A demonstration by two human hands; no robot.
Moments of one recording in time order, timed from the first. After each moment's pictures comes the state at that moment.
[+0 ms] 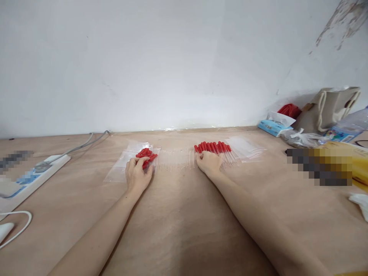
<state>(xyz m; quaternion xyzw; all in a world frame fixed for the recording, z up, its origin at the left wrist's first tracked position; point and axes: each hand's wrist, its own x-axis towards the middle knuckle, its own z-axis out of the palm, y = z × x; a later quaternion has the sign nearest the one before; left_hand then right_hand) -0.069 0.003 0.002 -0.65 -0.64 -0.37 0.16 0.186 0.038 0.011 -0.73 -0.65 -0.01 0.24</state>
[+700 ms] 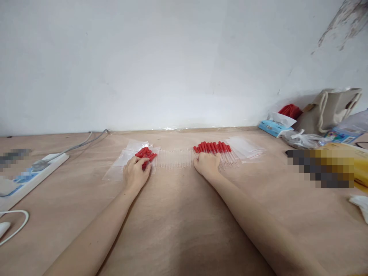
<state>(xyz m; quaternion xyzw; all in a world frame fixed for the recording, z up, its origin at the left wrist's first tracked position) -0.074 0.009 0.006 -0.67 -0.66 -0.30 0.16 0.179 0.032 0.013 -0.70 -0.69 -0.05 0.17</state>
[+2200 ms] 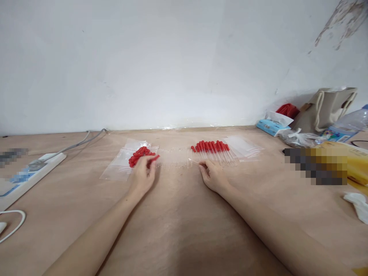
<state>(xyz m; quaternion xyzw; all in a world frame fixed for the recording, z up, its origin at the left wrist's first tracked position) -0.043 -0.010 0.012 -0.70 -0.55 -0.45 0.00 0.216 -0.011 -0.007 -0.49 -0.77 0.03 0.40</state>
